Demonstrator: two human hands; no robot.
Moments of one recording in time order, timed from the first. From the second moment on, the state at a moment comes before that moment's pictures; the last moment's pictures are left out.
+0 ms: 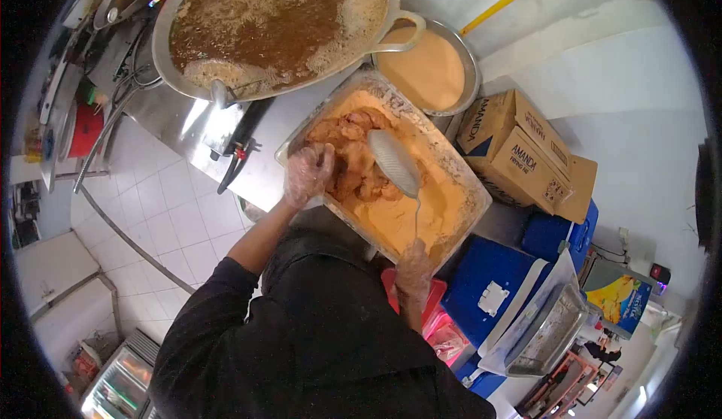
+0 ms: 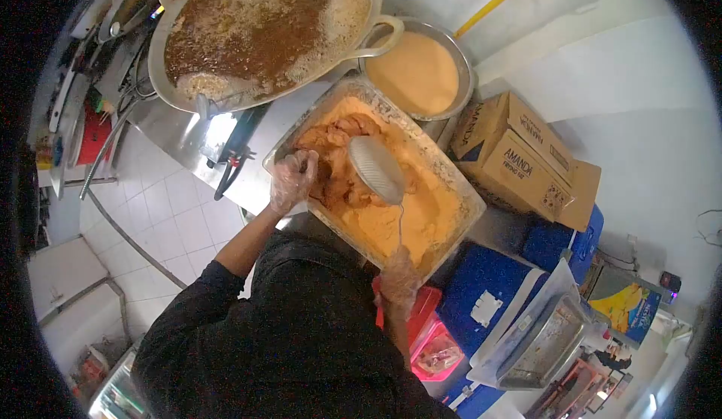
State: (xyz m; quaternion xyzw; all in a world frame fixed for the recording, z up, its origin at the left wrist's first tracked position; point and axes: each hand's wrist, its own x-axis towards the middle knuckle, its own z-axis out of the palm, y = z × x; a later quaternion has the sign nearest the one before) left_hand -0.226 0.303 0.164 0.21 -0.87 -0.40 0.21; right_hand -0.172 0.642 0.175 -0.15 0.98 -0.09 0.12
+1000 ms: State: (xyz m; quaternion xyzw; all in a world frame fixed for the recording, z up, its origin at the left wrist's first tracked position) left_hand -0.216 0.299 0.131 0.11 -0.94 -0.23 0.21; right_hand -0.613 0.519 0.076 -0.03 0.91 -0.30 0.29
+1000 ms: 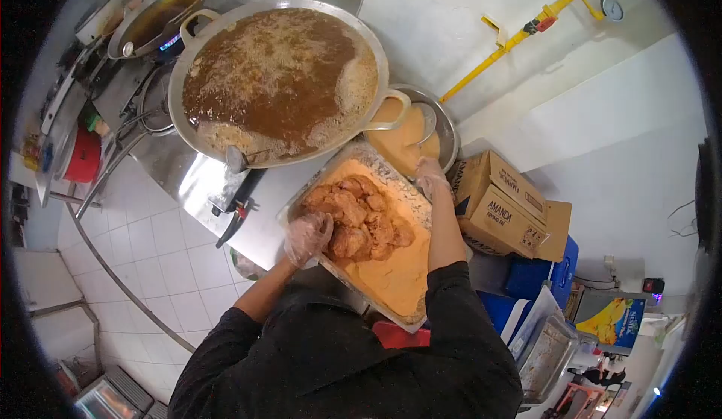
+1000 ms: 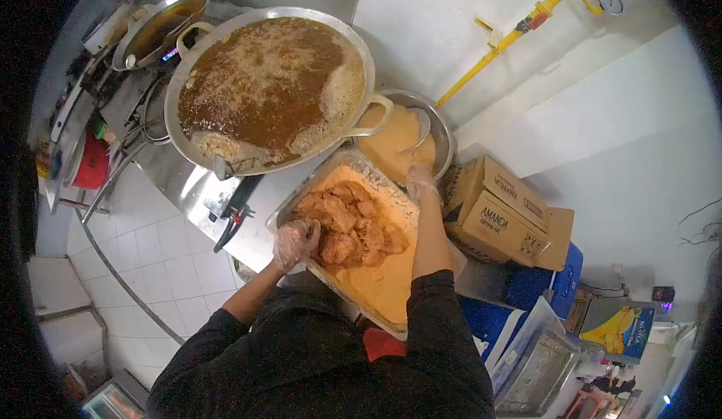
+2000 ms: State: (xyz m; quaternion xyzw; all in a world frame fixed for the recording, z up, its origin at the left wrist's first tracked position) left_hand -0.224 0.303 0.142 0.15 -0.93 -0.27 0.18; right_hand -0.602 0.542 0.199 -0.19 0.98 0.05 -0.02
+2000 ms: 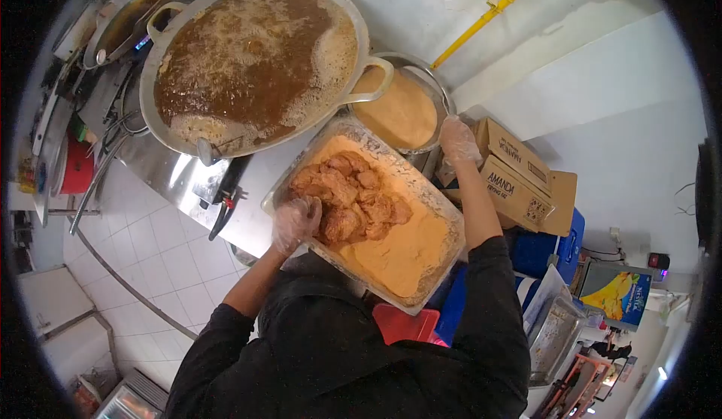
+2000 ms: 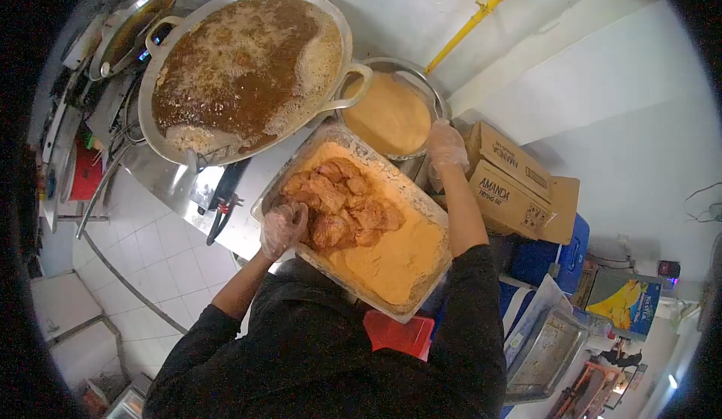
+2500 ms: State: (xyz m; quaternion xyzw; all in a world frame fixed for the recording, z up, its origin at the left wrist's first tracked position) left_hand -0.221 0.300 0.137 0.14 -0.93 -0.29 0.18; right_hand -0.609 0.582 0.190 -0.25 0.87 -0.11 0.41
